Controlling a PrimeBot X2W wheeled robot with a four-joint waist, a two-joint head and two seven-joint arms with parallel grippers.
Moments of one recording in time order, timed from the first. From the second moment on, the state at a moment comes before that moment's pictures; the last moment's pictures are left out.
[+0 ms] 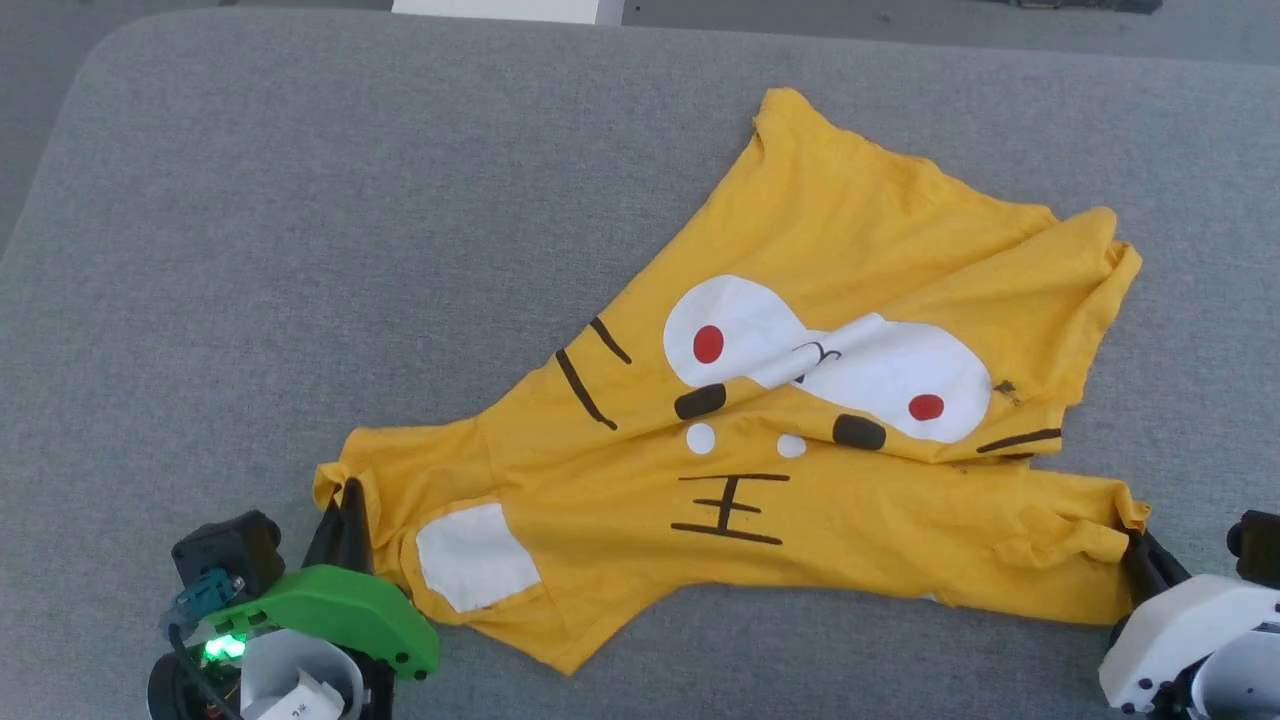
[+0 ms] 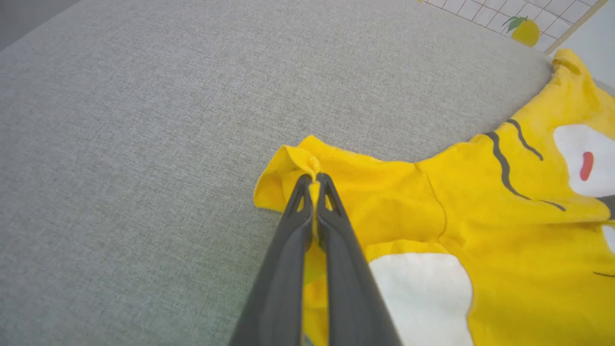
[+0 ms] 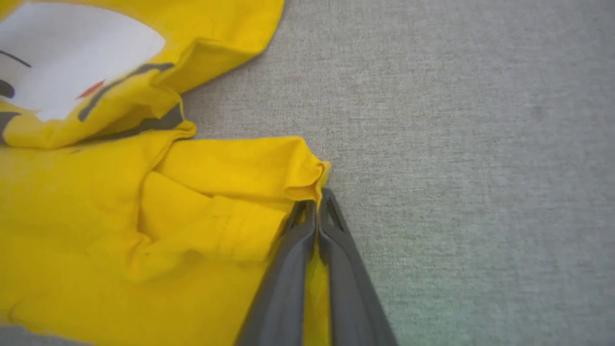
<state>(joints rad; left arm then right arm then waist) 0.00 0.34 -0.32 -0.11 -0.64 0.44 0.01 0.06 -0.05 -0.26 -0.01 0.19 0.13 0.35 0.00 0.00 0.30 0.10</state>
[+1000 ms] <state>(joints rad) -0.68 0.39 -0.22 -0.20 -0.75 0.36 0.24 -0.72 -0.21 -0.11 -0.23 0.25 0.13 0.45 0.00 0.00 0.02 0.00</state>
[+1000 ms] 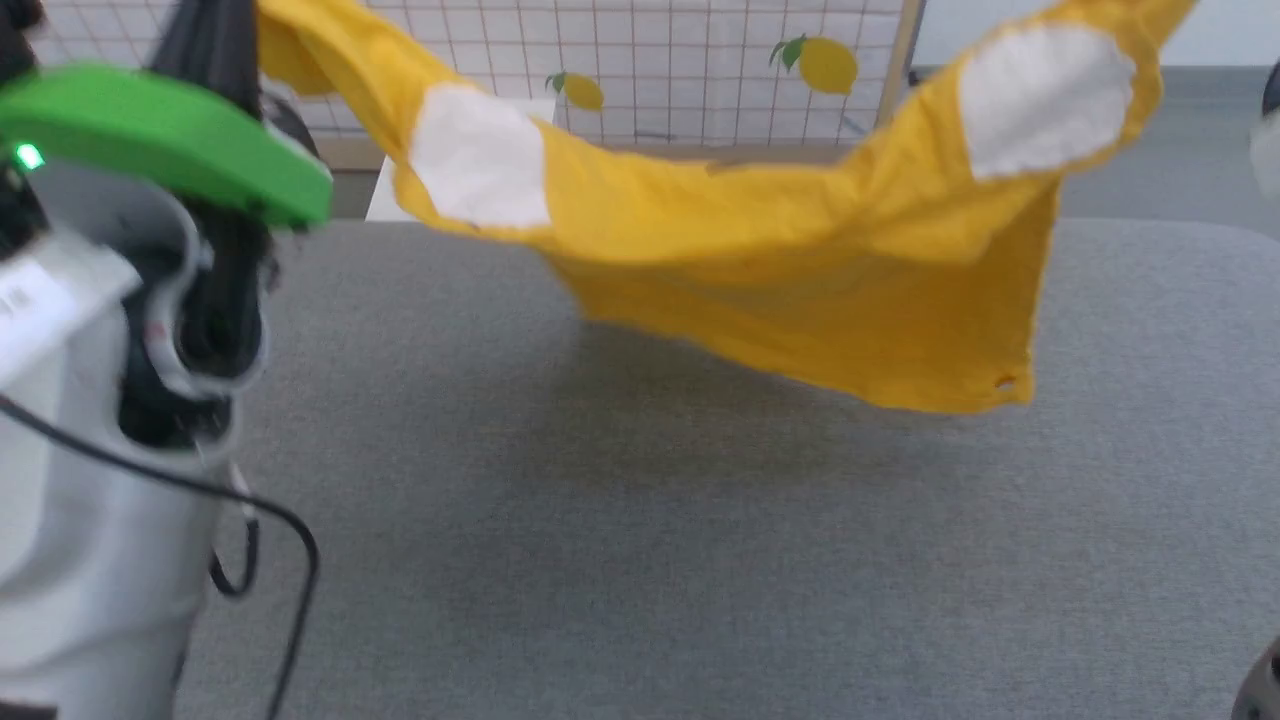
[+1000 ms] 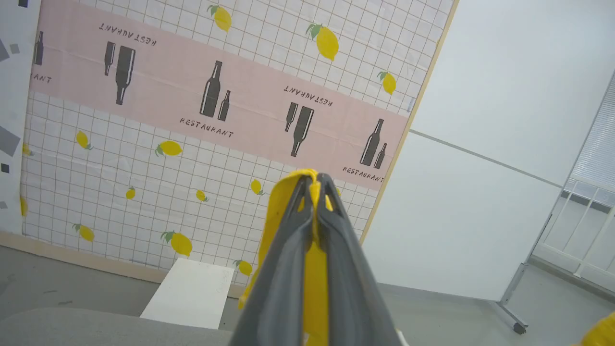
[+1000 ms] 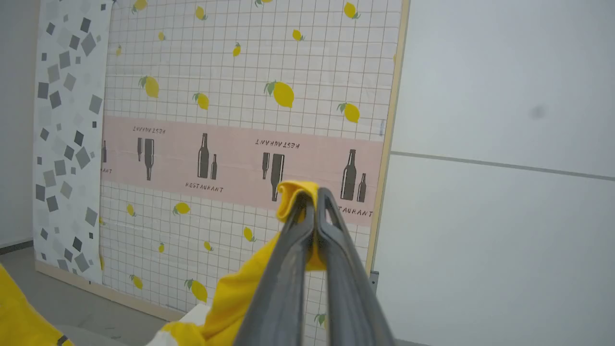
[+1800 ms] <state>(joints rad) -1.35 0.35 -0.26 0.21 -0.61 0.56 0.36 -1.32 -0.20 0.02 0.29 0.15 0.13 0.48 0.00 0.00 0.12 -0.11</state>
